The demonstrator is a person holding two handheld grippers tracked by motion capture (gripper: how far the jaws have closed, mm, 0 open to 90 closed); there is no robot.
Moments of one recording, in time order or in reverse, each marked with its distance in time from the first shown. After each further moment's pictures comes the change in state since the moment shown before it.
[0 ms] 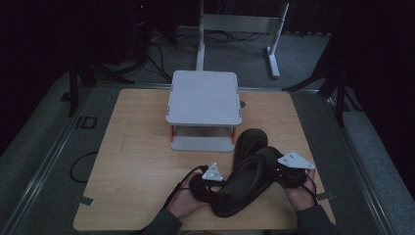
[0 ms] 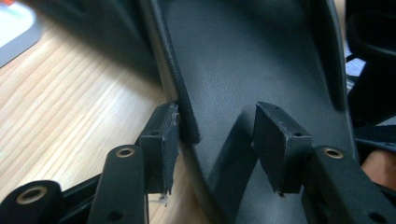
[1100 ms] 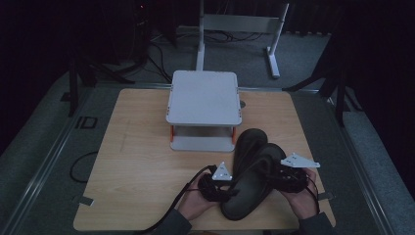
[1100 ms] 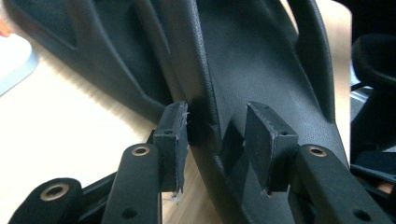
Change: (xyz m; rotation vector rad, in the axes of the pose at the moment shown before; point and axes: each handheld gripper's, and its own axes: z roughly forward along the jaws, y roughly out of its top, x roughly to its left) left arm -0.012 0.016 0.012 -0.029 0.042 -0.013; right arm 0.005 0.002 -0.014 0.077 0.164 0.157
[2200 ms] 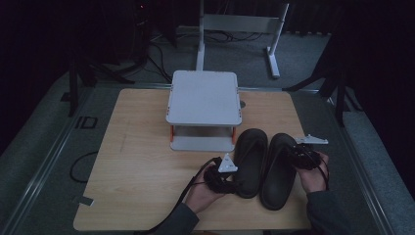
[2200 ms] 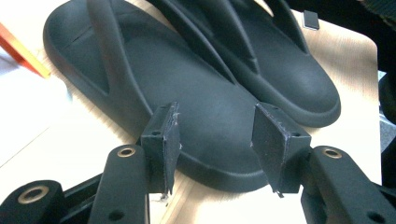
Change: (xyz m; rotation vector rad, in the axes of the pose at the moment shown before) left arm 0.007 0.025 0.008 -0.050 0.083 -0.002; right arm -0.090 0.008 0.034 0.148 -0.255 0.129
